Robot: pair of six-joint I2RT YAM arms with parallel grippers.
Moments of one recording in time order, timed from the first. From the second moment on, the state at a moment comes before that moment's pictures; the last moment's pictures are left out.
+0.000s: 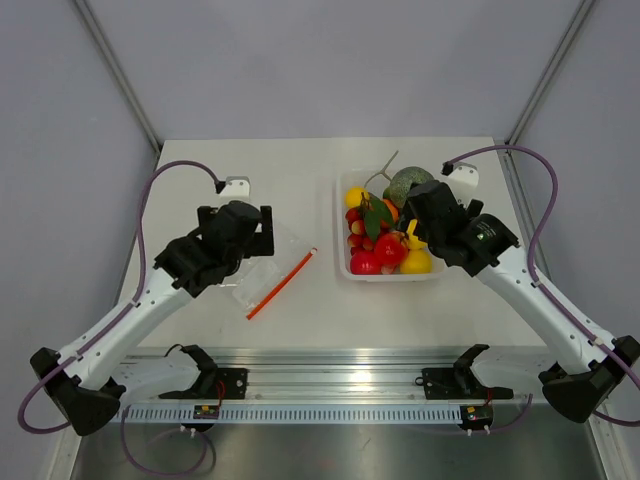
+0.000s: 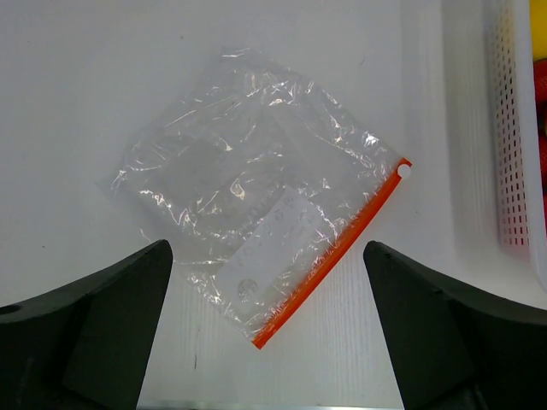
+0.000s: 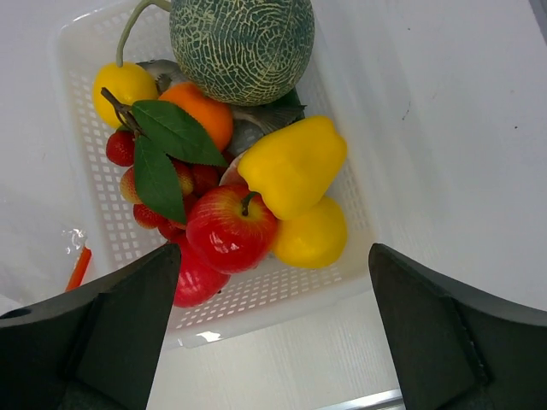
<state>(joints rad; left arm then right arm) -0.71 1.05 1.14 -0.84 -0.59 -0.47 0.65 1.17 1.31 -0.95 0.66 0.73</state>
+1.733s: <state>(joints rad) -0.84 1.72 1.03 -0.74 -0.57 -0.27 0.65 1.07 1.17 -0.78 0.55 0.70</state>
